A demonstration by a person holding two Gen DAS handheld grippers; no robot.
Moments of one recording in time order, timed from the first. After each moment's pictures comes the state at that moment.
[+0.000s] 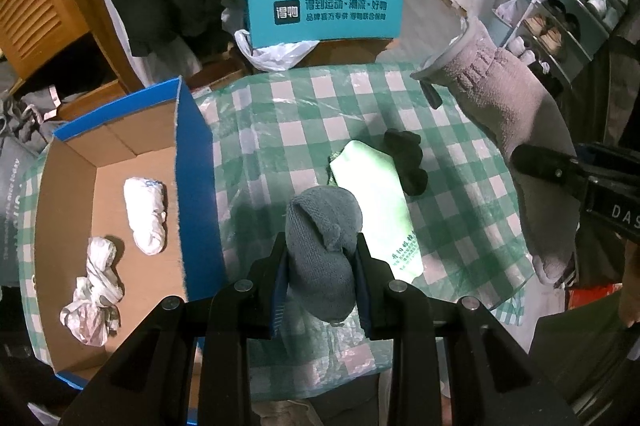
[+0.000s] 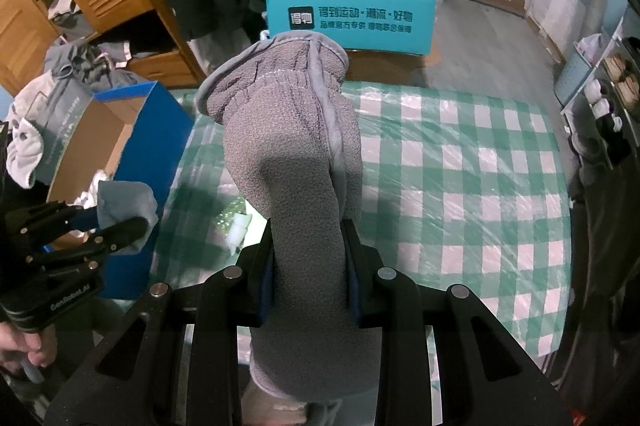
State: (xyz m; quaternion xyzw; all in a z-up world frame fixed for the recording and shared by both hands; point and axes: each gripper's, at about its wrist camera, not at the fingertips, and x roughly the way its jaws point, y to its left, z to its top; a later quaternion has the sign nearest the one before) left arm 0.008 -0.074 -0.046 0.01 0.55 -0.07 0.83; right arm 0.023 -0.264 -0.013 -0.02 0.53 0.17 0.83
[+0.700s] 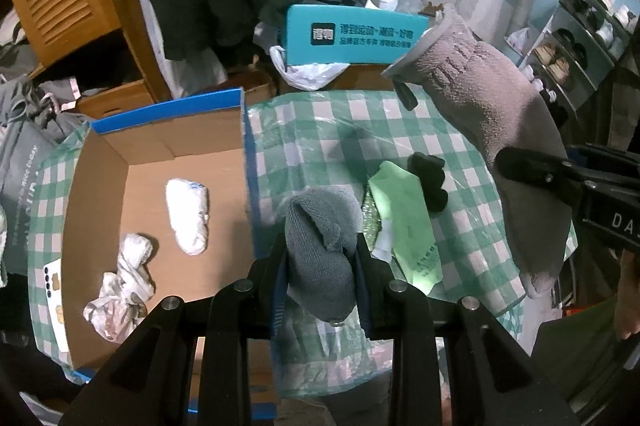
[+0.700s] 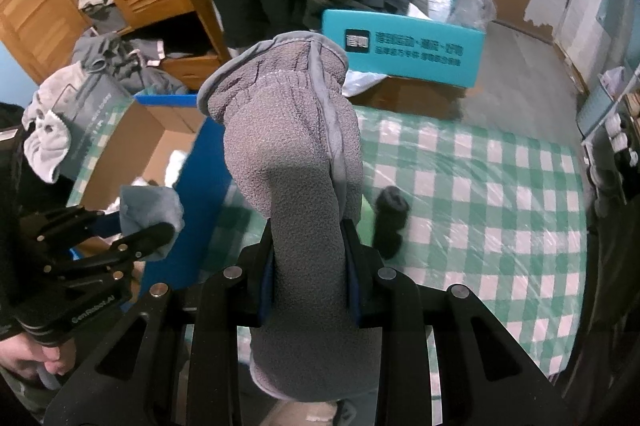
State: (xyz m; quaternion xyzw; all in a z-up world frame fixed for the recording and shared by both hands) left arm -0.003 -0.023 -0.022 -0.02 0.53 -0.04 0.85; right arm 0.023 -0.200 0.015 -0.03 0.51 0.22 0.83
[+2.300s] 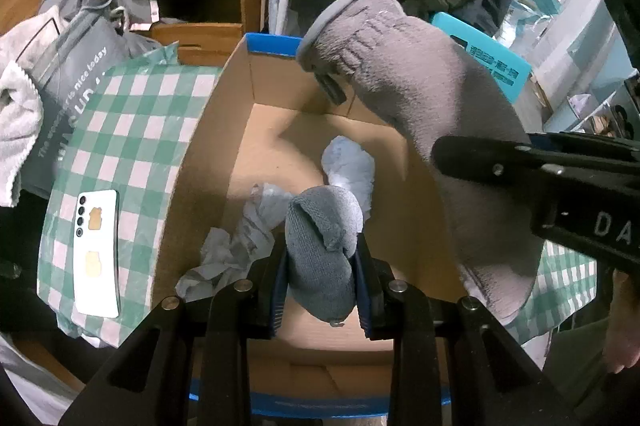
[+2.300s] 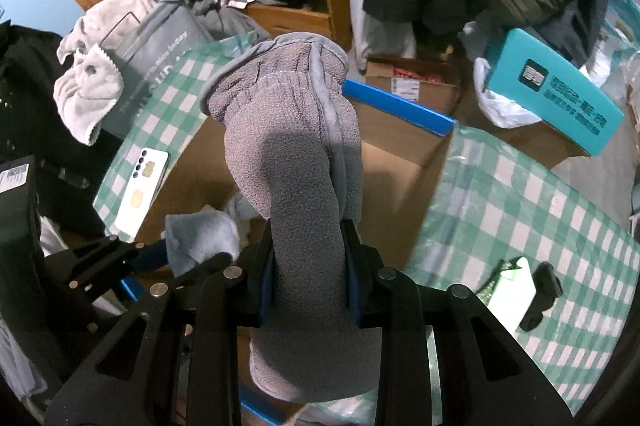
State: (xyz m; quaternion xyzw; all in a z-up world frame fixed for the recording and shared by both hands) left arm -0.030 0.145 -0.063 -0.12 0.54 0.06 0.83; right arm 0.036 0.041 -0.016 -0.10 0.55 0.32 0.76
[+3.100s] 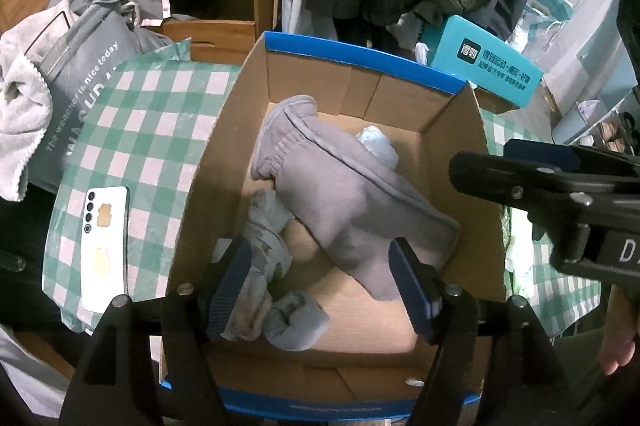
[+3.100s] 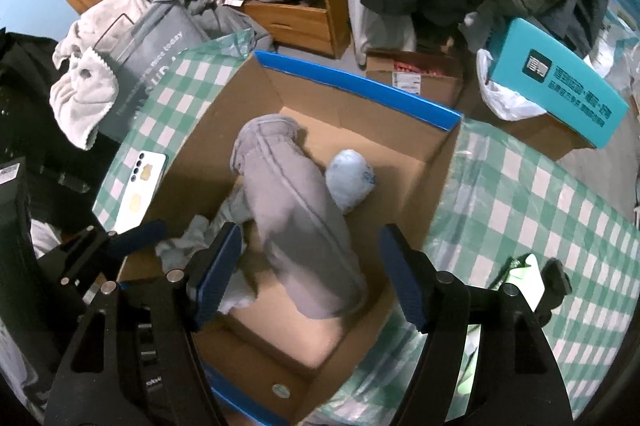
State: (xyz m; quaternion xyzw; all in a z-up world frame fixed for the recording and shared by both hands) left arm -0.030 0.153 -0.062 -0.12 0.54 0.07 0.83; right arm 0.041 0.037 -0.022 -0.09 0.56 0.31 0.76
